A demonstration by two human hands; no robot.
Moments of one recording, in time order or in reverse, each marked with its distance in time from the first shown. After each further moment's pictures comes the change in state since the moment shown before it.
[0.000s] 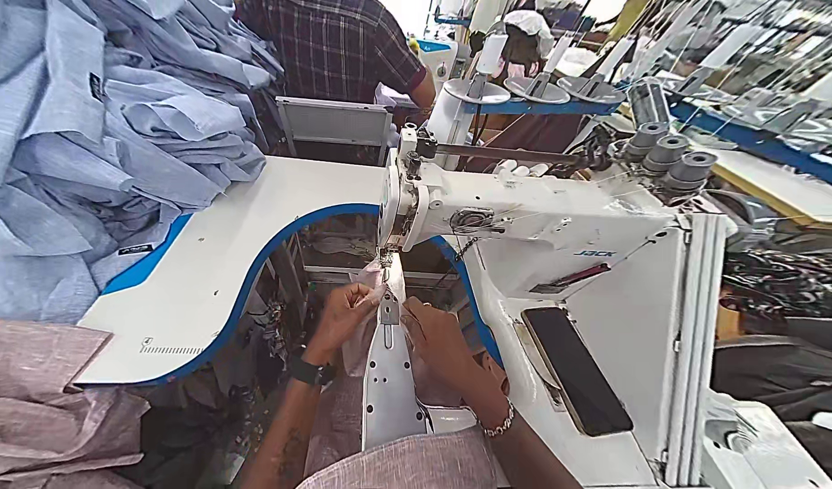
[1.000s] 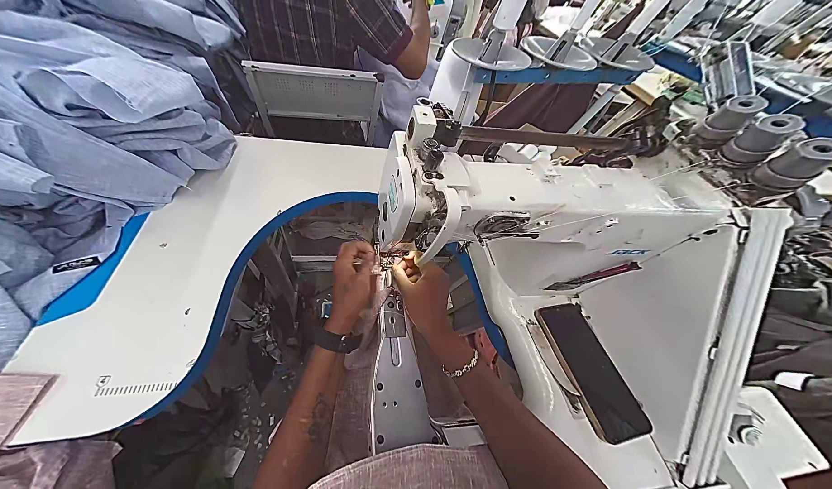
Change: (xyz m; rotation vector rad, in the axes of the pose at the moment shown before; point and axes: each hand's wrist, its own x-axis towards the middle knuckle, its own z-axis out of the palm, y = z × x) left_hand 0.069 -0.003 0.019 -0.144 0.251 0.068; right_hand 0.085 0.006 0.038 0.209 0.537 0.189
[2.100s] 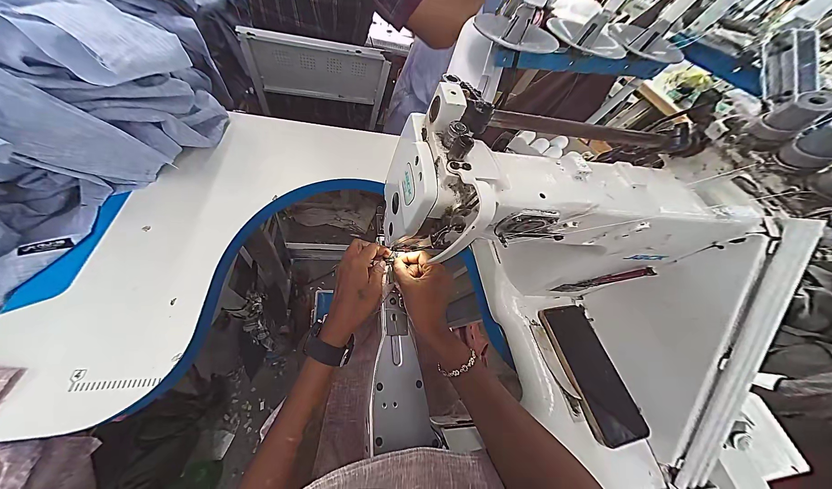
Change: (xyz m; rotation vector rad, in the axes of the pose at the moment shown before) left_hand -0.012 0.019 -0.003 0.455 -0.183 0.078; right_hand -0.002 -0.008 0.005 -0.075 0.032 0.139
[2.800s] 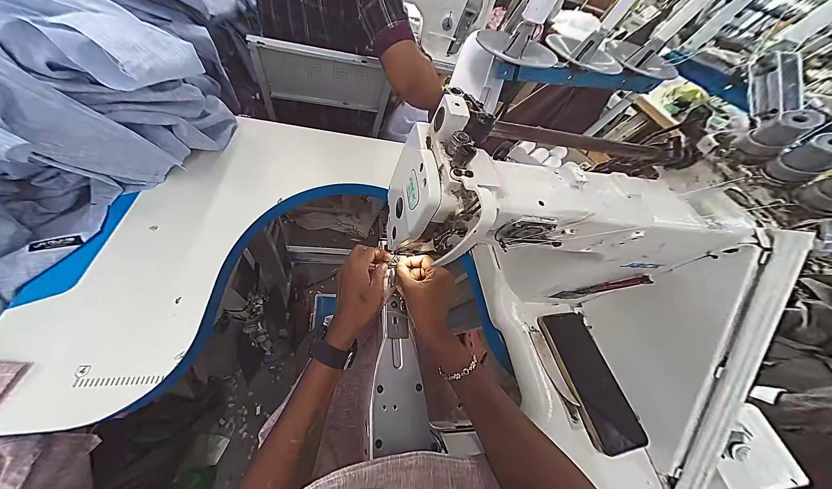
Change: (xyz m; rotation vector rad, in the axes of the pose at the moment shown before) left_hand -0.002 0.000 0.005 -0.048 0.068 -0.038; right_hand 0.002 0.004 0.001 0.021 0.004 -0.013
